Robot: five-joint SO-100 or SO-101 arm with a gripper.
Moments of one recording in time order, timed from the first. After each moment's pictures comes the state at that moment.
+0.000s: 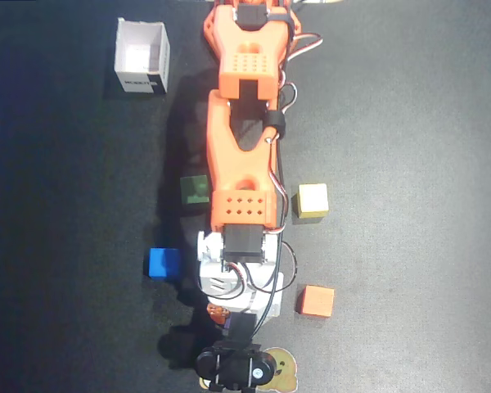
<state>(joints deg) -2.9 39.1 38.2 75.6 95.4</state>
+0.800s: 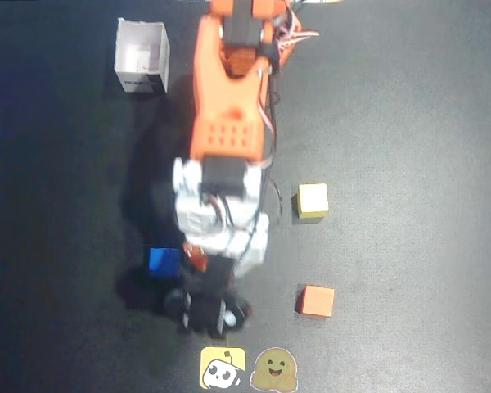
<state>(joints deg) 1.5 76.5 74.1 78.1 96.4</state>
